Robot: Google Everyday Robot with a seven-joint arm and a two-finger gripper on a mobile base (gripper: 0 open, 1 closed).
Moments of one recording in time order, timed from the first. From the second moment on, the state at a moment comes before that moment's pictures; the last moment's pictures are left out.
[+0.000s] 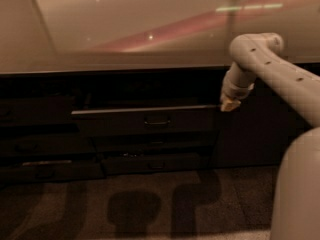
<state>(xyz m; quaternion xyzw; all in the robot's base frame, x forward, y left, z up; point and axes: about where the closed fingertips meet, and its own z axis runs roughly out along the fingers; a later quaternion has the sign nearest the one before) 0.696 -0.259 0.679 -0.70 0.71 -0.05 0.10</state>
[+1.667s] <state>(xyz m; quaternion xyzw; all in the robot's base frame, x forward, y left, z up) 0.664 -0.259 0.681 -0.70 0.71 -0.04 0.09</state>
